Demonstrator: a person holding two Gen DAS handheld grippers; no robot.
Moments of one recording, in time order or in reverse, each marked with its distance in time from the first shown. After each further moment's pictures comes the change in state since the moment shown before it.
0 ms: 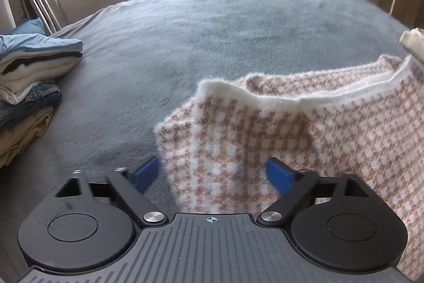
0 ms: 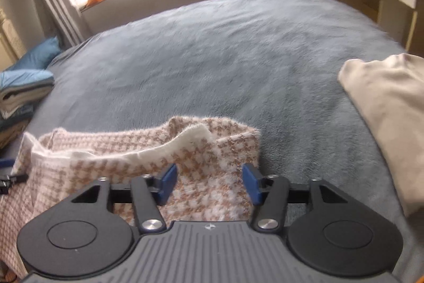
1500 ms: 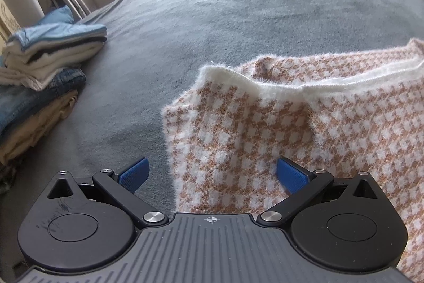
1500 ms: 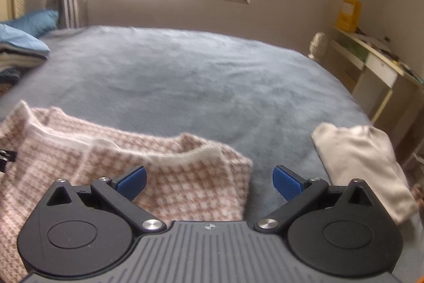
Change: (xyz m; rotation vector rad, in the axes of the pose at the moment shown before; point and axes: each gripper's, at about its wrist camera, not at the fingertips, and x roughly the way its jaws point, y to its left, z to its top) left arm 0.004 -0.022 -0.001 -0.046 0.089 0.164; right arm -0.032 0.068 -0.013 -0.288 -0.150 -0.211
